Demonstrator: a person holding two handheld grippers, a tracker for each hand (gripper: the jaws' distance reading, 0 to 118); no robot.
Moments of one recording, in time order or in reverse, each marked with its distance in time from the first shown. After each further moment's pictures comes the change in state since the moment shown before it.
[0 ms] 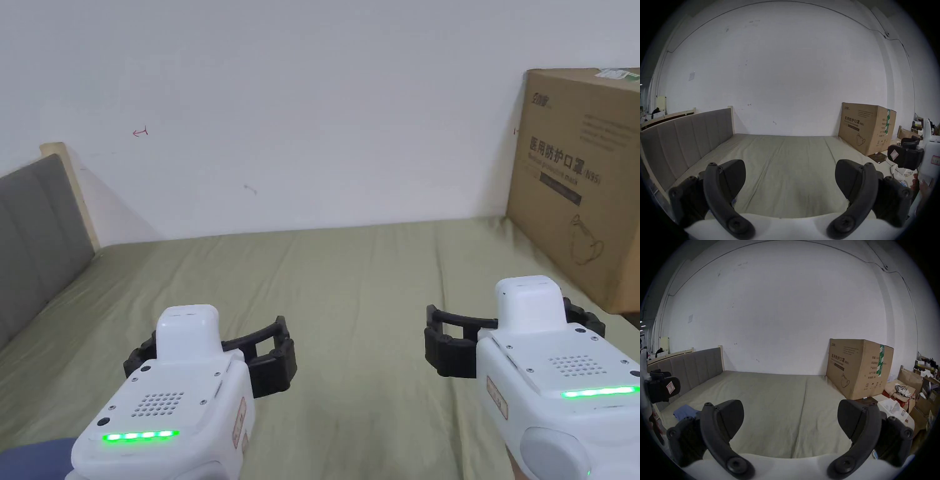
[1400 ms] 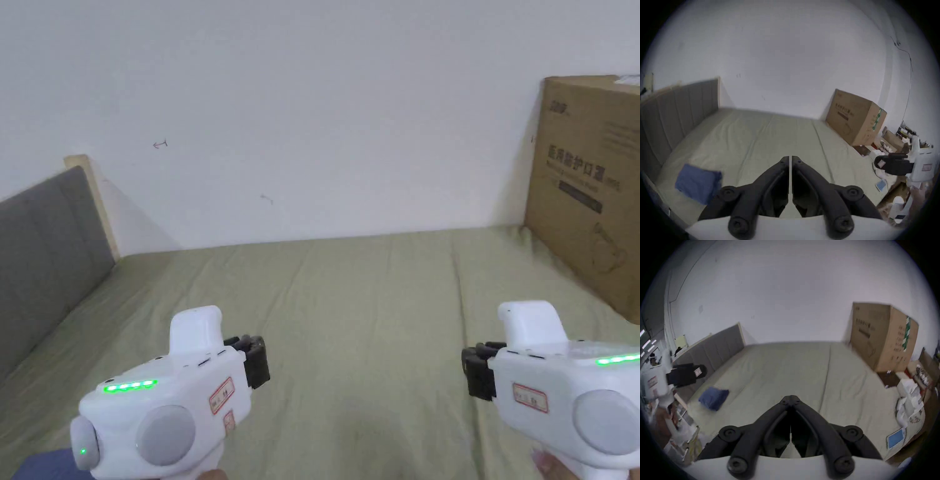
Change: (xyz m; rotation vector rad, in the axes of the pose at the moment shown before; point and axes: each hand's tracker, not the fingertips) left arm -0.031 0.013 -0.026 -0.198 -0.142 0.130; right arm 0.004 0.016 -0.004 -0.309 0.221 -0.068
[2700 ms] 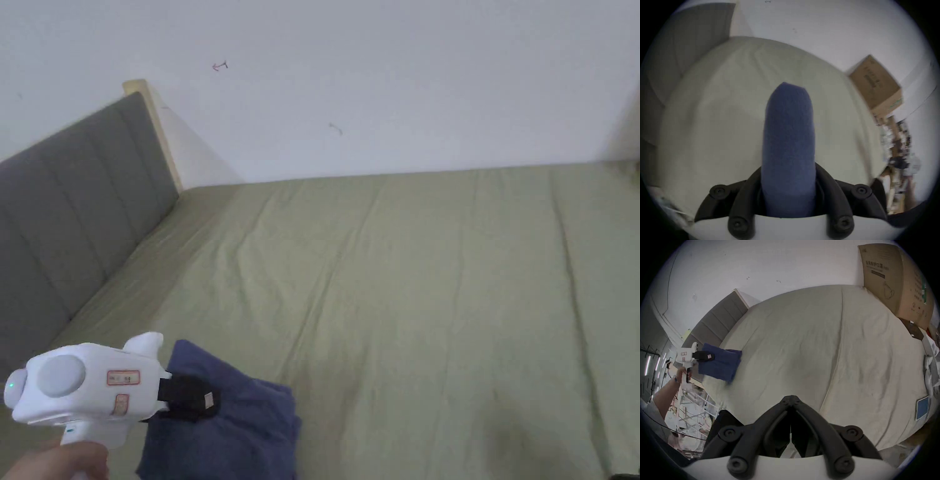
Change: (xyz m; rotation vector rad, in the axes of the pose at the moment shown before) left arm -0.286 -0.037 -0.081 -0.666 -0.013 0.192; right arm 0.040 -0.091 -0.055 -0.490 0.198 -0.154
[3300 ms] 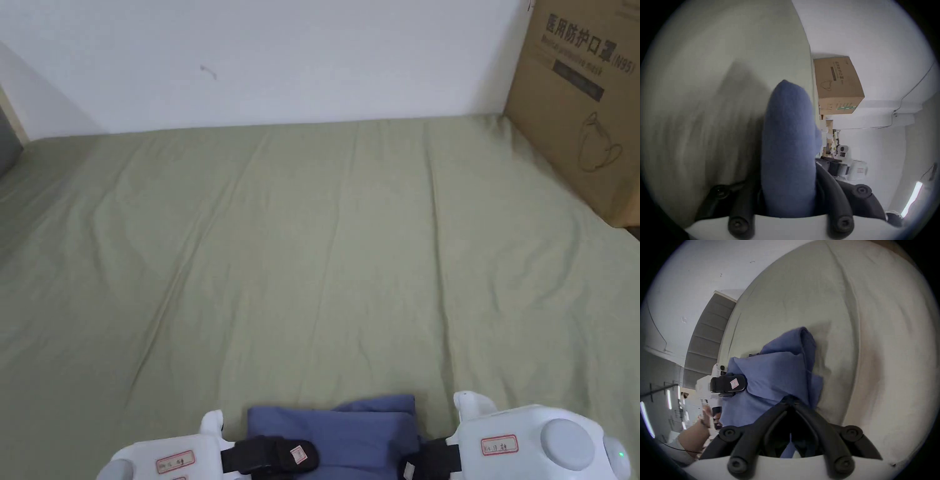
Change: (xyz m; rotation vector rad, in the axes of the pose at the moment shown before) left arm 0.157 -0.134 -0.198 -0.230 -0.727 0.405; right arm 0.066 -0.026 -0.125 -0.217 0.176 -0.304
